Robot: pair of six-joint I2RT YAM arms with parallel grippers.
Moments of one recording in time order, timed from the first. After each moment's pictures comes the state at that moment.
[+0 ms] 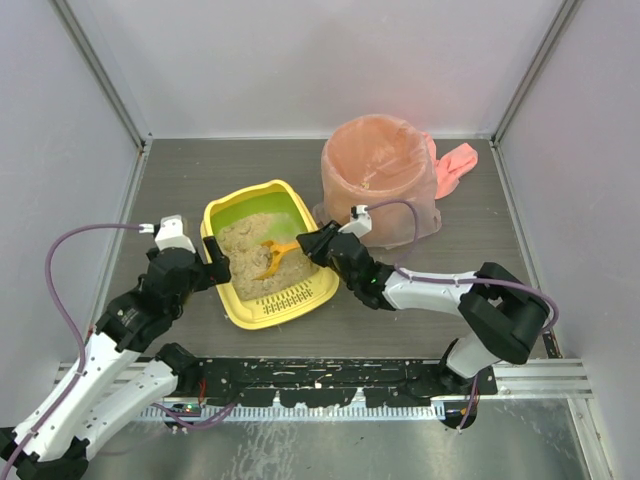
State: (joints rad) left arm -0.59 0.61 0.76 -0.73 -0.48 -0.56; right arm 0.92 1.53 0.73 0.51 0.40 1.11
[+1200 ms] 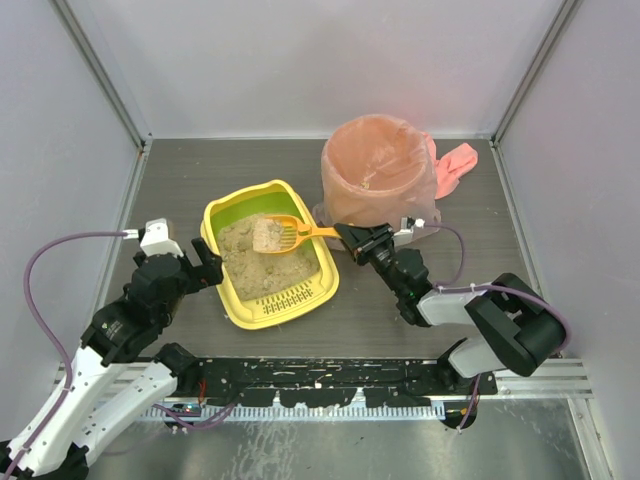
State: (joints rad) left arm -0.59 0.52 0.80 -0.78 -0.50 -0.56; right arm 0.64 1.42 0.32 1.15 0.09 1.46
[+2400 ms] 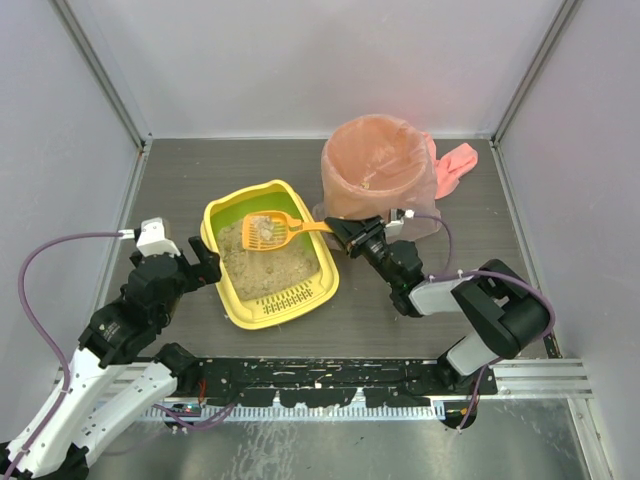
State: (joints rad) left arm -0.59 0.51 0.81 -0.77 -0.52 -0.56; right arm 0.61 1.53 0.38 1.25 -0.01 1.52
